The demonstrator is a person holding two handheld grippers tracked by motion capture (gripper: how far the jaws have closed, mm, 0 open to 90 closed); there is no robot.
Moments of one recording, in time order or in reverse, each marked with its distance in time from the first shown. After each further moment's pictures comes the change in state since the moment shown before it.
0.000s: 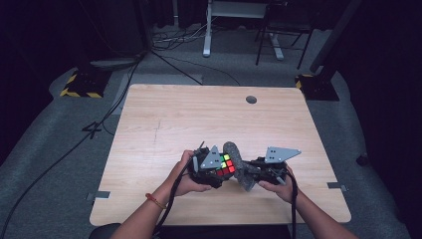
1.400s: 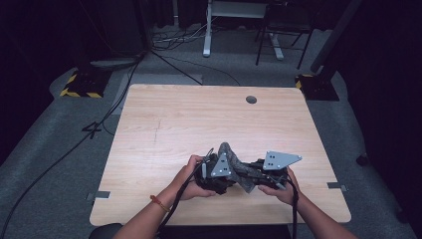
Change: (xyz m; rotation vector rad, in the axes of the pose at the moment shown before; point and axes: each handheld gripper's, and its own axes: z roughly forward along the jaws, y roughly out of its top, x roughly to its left) left arm -0.014 0.000 0.017 0.070 -0.013 0.050; right arm 0.021 0.012 -0.005 0.023 -0.049 -0.117
